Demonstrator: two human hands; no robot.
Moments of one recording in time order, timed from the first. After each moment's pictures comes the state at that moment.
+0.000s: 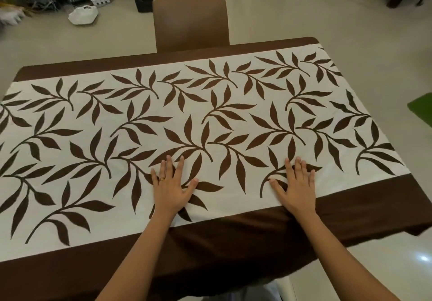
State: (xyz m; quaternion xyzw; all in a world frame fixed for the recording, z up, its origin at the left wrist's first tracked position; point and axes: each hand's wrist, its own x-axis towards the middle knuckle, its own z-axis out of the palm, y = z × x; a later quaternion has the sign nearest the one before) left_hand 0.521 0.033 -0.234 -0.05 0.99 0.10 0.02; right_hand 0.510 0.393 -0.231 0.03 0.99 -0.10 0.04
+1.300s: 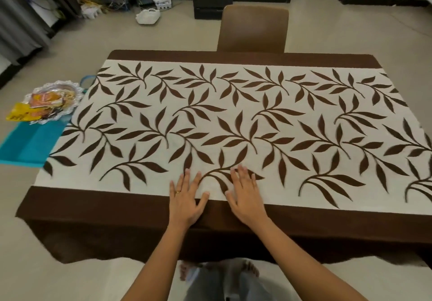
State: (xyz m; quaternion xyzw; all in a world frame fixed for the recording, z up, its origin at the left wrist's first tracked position) left_hand 0.672 -0.051 -0.224 -0.11 0.98 0.16 0.02; right_hand 0.609 0.145 -0.211 -0.23 0.95 -0.18 0.08
